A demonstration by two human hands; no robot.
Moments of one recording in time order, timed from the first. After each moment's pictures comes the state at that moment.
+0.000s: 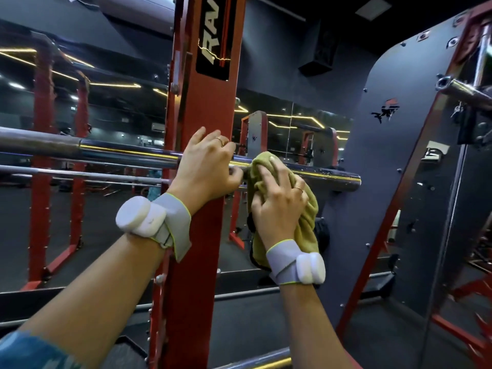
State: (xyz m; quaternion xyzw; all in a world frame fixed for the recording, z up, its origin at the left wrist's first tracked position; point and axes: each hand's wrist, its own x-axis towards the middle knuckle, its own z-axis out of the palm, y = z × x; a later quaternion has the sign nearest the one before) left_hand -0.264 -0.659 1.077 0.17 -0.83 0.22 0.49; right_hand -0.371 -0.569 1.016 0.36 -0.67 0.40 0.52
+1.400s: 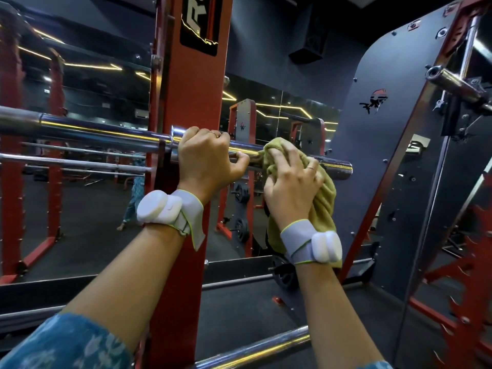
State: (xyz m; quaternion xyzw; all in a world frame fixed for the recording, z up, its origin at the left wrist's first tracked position) left_hand -0.317 -0.671 1.058 0.19 -0.72 0.22 0.64; right_hand -0.405 -0.551 1.028 0.33 -0.73 0.33 0.50
